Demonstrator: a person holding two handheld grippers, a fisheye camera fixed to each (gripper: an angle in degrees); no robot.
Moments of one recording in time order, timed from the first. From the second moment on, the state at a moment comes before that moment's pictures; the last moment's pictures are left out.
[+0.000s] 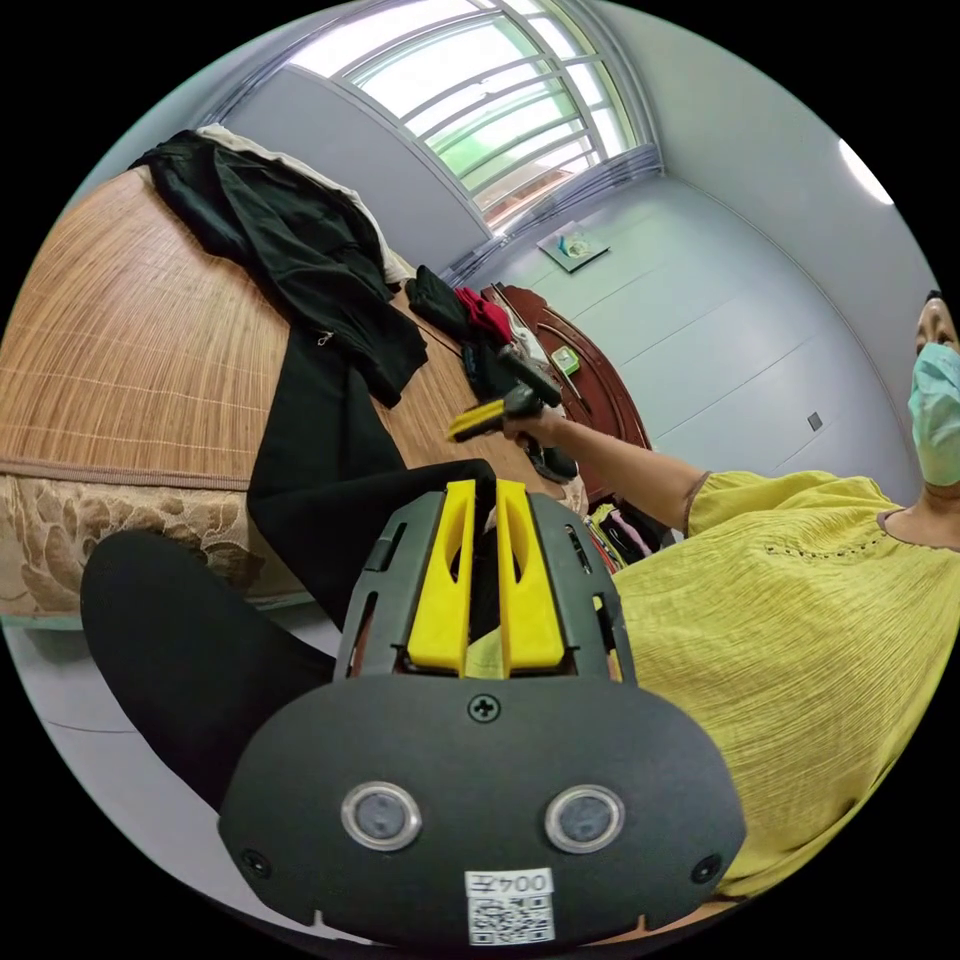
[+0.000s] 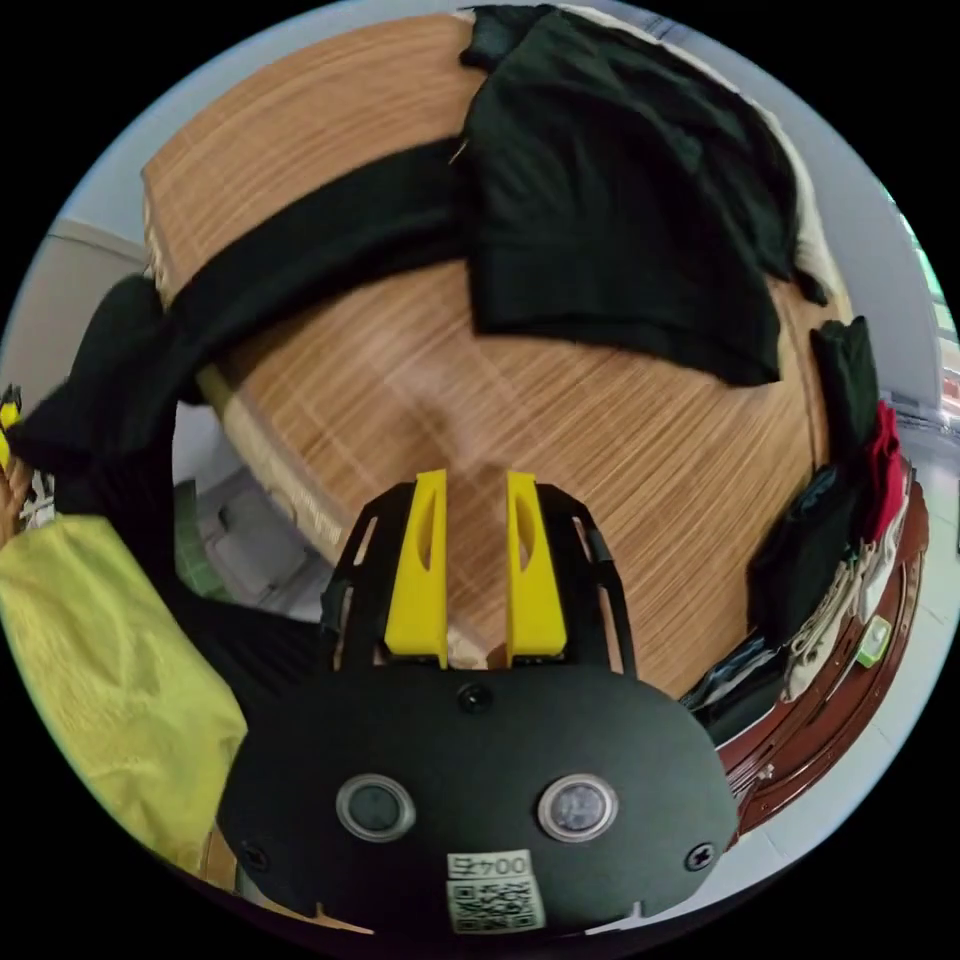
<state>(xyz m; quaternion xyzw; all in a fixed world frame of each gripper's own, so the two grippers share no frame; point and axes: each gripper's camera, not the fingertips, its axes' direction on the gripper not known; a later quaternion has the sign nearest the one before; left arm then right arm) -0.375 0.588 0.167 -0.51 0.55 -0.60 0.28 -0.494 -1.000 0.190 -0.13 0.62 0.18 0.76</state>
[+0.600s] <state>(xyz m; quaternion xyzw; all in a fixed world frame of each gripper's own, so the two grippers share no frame) -0.390 0.596 0.141 -0.54 0.54 -0.59 0.27 -0.458 -1.036 0.131 -0.11 0.66 0.20 0.72</state>
